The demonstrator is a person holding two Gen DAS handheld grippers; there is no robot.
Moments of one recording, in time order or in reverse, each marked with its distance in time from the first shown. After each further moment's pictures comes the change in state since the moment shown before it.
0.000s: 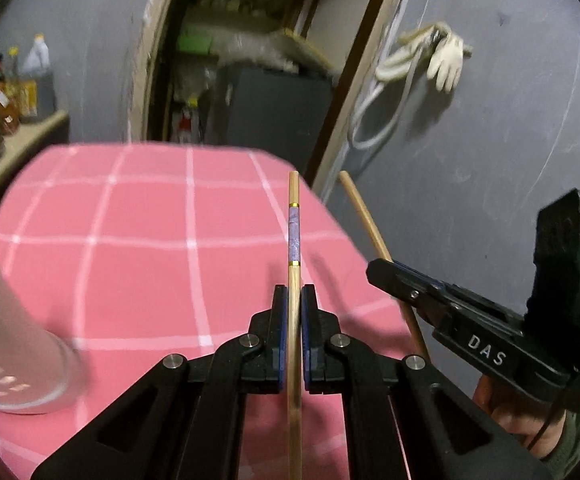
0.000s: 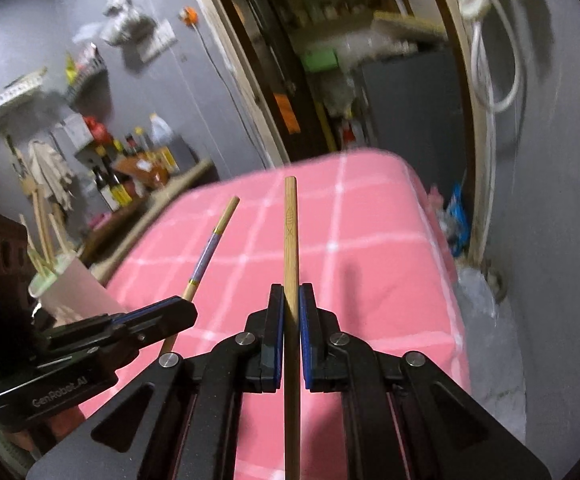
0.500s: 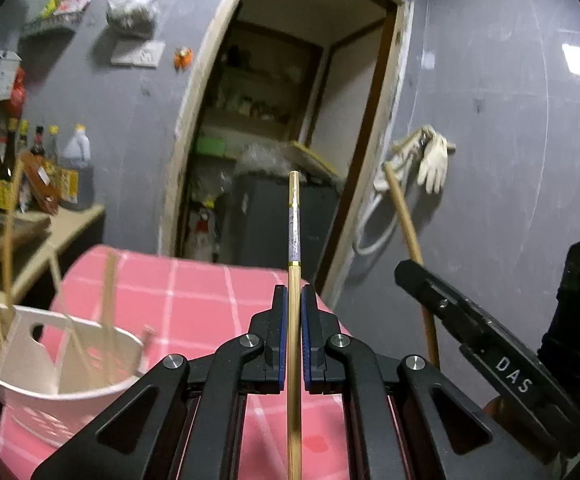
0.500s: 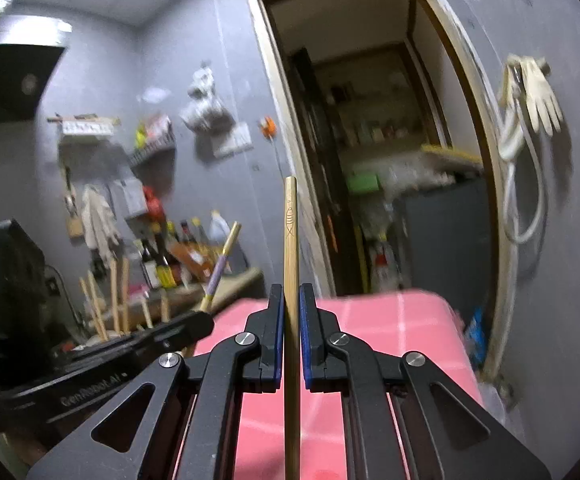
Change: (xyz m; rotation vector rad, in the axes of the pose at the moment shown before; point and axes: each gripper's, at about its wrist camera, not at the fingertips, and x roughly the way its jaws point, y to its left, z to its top) left arm -0.107 0.006 0.020 0.019 -0.377 0.033; right arm -0.059 0.098 0.020 -0.151 -0.431 0.087
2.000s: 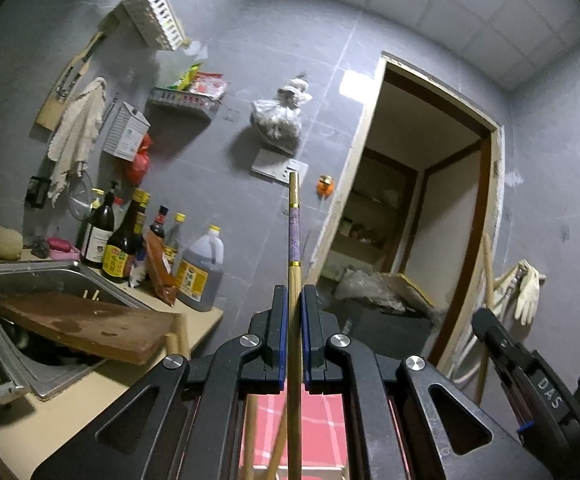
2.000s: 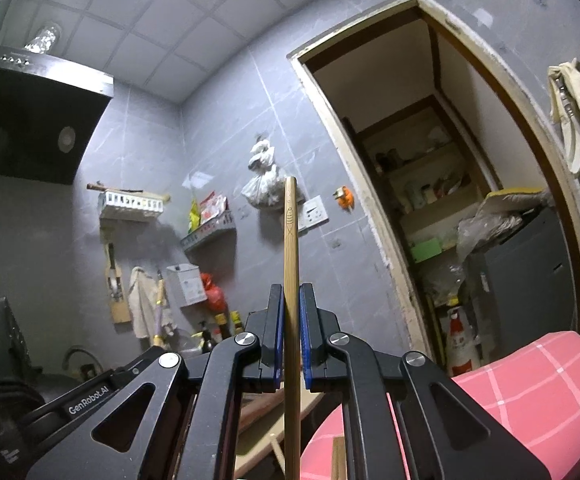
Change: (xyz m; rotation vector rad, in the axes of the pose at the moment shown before) left arm -0.091 0.199 0.049 -0.144 -0.437 0.287; right arm 0.094 0.110 -0.010 0.117 -0.308 0.153
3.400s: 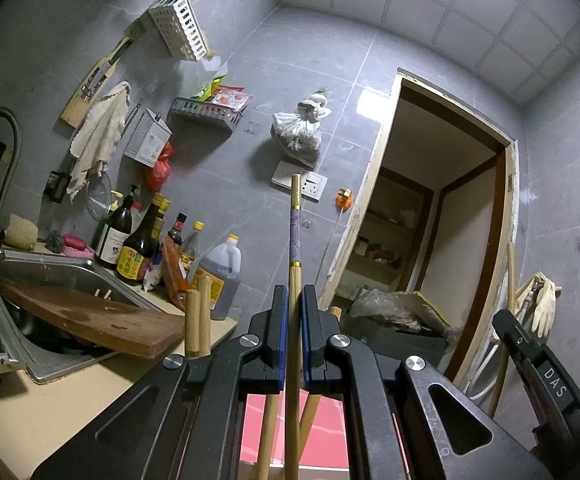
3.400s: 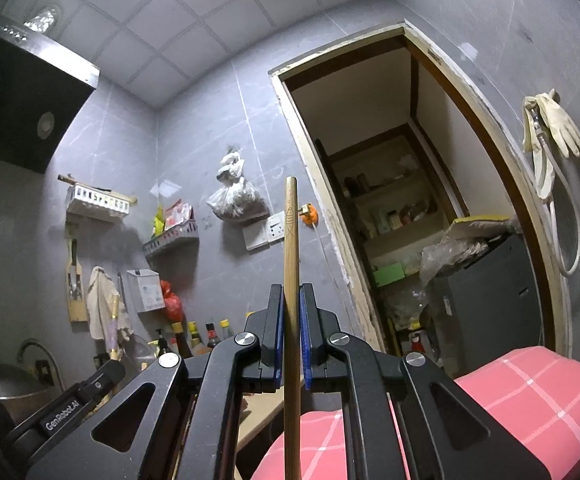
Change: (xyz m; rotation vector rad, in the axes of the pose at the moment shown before) left arm -0.003 0.008 -0.024 -0.025 -0.073 0.057; right arm 0.003 0.002 -0.020 -0.089 -0.081 -0.134
